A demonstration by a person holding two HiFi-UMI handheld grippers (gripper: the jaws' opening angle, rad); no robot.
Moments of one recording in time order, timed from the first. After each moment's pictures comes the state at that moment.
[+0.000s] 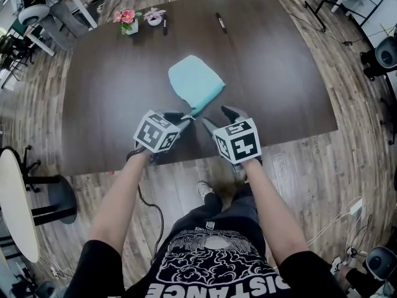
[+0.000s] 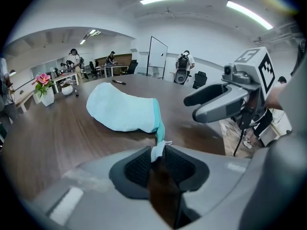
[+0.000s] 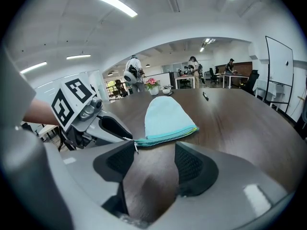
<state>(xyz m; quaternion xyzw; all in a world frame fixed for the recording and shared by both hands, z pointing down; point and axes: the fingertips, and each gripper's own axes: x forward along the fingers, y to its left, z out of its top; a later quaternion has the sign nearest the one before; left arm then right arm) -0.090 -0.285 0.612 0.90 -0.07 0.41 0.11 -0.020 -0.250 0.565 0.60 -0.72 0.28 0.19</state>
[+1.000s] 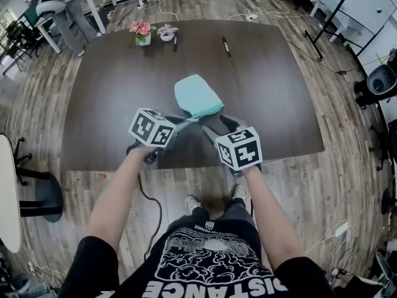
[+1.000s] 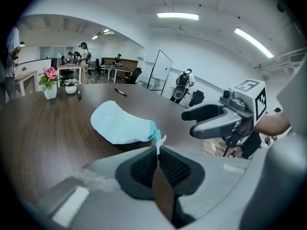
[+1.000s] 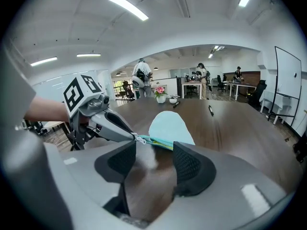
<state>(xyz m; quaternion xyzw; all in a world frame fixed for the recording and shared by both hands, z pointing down) -0.089 -0.286 0.549 0.92 -0.06 0.34 0.20 -0.028 -0.250 0.513 0.58 -0.75 0.24 0.20</state>
